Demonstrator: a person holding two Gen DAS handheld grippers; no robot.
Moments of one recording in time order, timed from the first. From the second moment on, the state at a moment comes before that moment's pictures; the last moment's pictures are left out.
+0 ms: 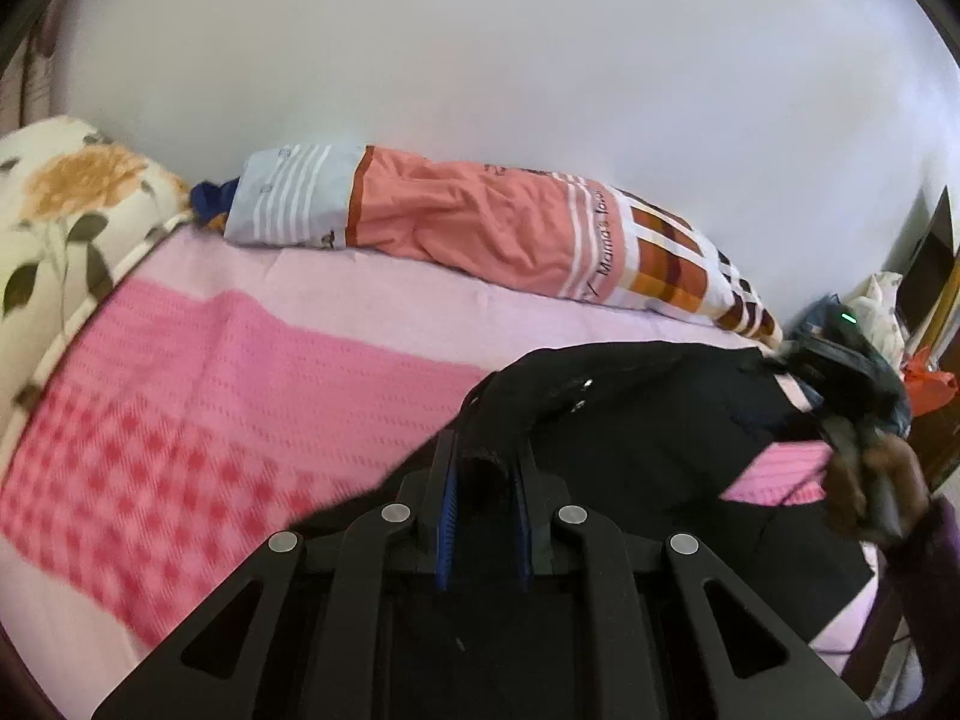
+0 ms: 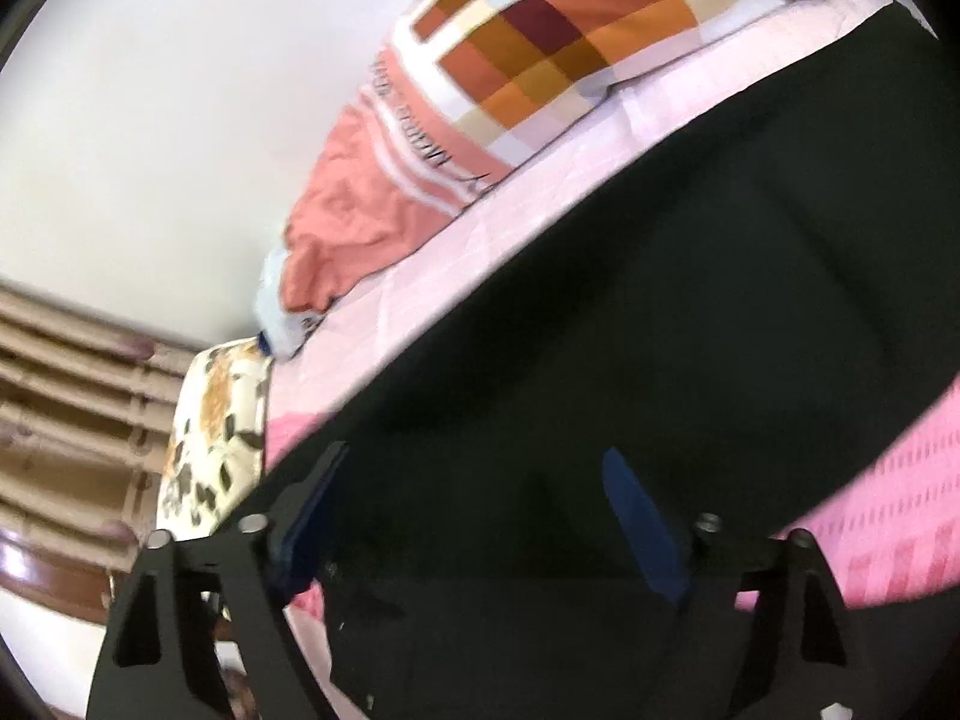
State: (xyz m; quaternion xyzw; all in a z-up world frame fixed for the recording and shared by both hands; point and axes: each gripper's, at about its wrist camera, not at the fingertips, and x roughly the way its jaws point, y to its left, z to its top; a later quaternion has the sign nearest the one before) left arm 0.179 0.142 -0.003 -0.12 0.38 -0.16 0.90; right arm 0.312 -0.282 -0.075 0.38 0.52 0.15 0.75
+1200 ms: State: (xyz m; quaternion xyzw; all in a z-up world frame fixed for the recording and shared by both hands) left arm 0.081 0.185 -0.049 -0.17 0.47 -0.06 0.86; right arm 0.101 -0.266 -0.114 0.37 0.56 0.12 0.73
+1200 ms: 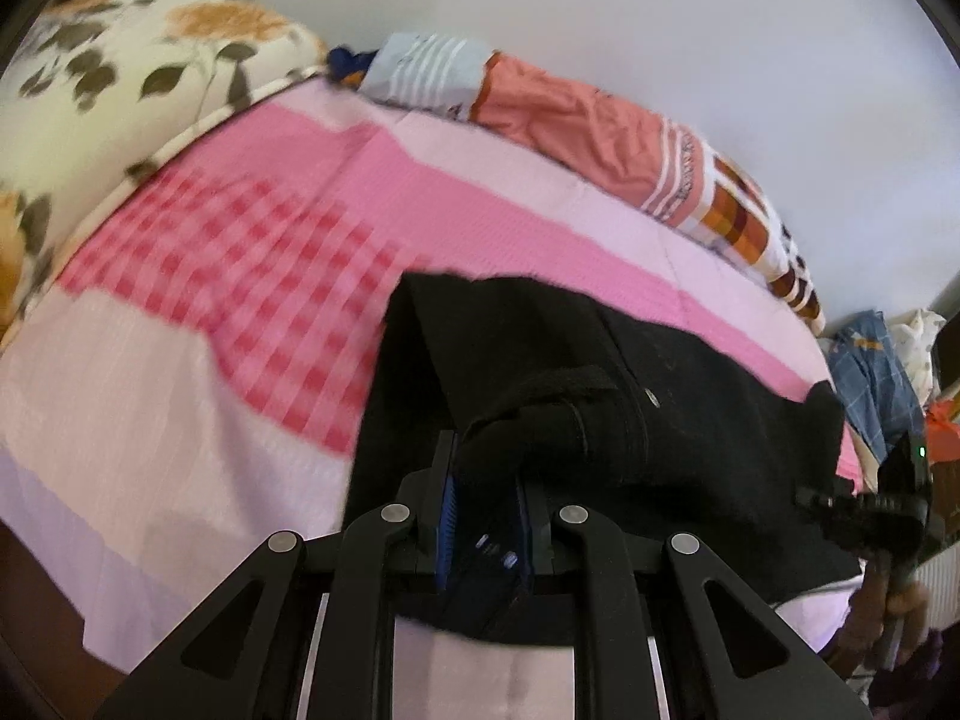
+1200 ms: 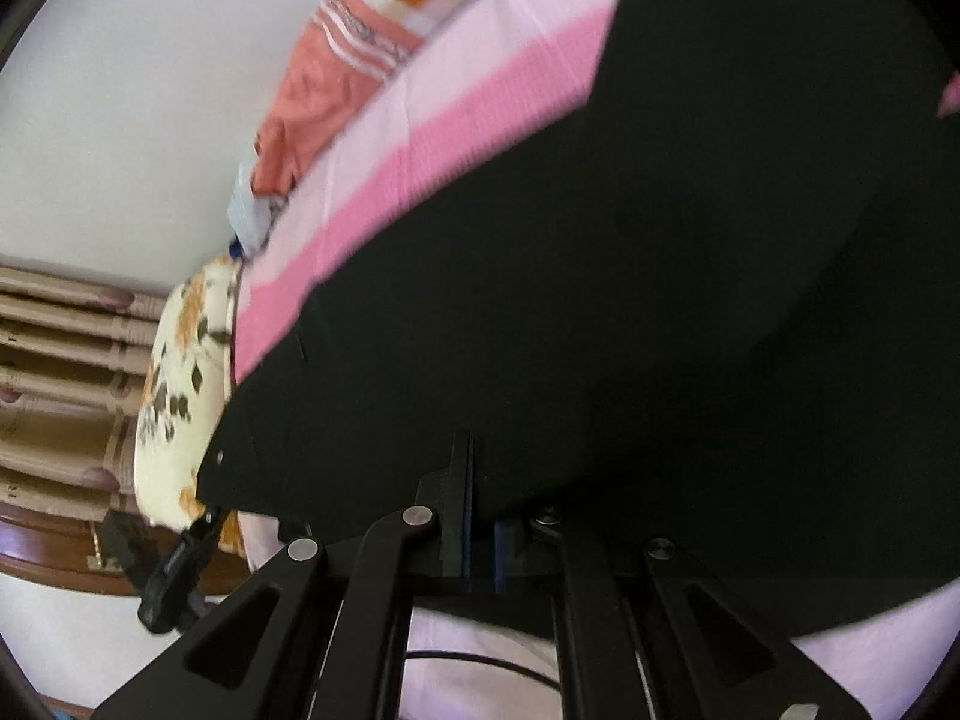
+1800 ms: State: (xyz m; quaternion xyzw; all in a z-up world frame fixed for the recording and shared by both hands) left arm 0.037 0.175 -0.026 -0.11 0.44 0.01 0.89; right arm 0.075 -0.315 -0.142 0.48 0.49 0.12 0.72
